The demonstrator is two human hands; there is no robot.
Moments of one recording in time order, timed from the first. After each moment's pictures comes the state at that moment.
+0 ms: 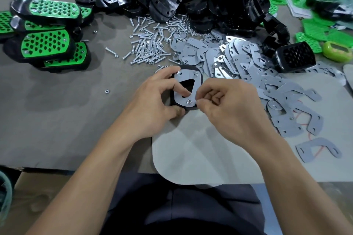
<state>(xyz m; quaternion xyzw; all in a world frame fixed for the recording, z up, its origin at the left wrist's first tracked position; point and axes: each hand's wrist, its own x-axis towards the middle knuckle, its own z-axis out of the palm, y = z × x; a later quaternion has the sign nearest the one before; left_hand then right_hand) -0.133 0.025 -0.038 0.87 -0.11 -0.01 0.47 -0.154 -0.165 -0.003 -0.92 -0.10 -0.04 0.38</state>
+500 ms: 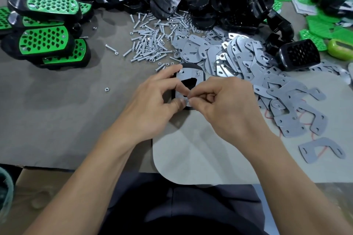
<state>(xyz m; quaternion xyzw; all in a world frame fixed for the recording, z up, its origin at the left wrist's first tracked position) -0.142 0.025 -0.027 0.89 -0.12 -0.02 0.44 -0.148 -0.157 -0.009 -0.92 -0.13 -0.06 0.37</state>
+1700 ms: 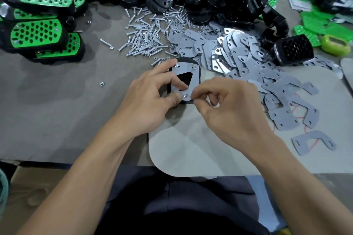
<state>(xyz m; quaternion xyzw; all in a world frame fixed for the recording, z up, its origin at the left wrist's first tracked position) -0.140 0.024 -0.034 0.89 -0.11 -0.02 0.45 -0.169 -0.165 -0.008 -0.93 -0.14 -0.11 0.33</state>
